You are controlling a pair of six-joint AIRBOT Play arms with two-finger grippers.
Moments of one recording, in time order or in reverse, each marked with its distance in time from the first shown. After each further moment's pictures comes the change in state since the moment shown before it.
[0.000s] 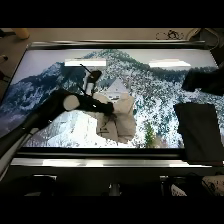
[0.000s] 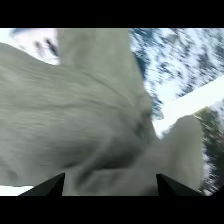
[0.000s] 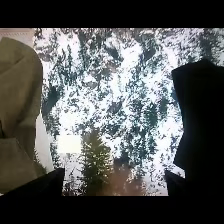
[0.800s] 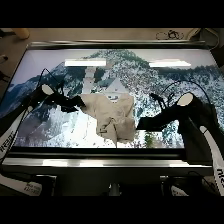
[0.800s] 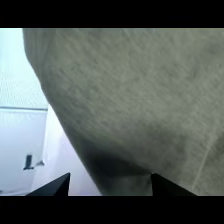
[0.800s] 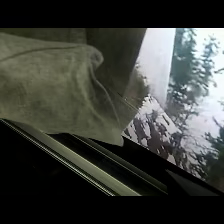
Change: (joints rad) left arm 0.498 -0.317 -0.047 -0.392 -0.035 0.158; right arm 0.105 -0.104 -0.659 0.534 -0.230 -0.371
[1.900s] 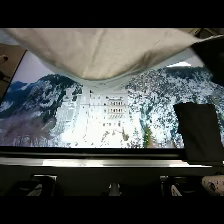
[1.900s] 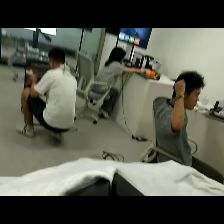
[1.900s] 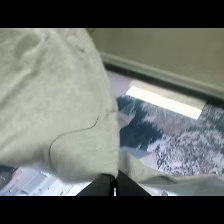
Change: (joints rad) left arm 0.023 0.828 0.523 0.119 0.091 0.100; right arm -0.068 0.463 0.750 -0.022 -0.143 0.004
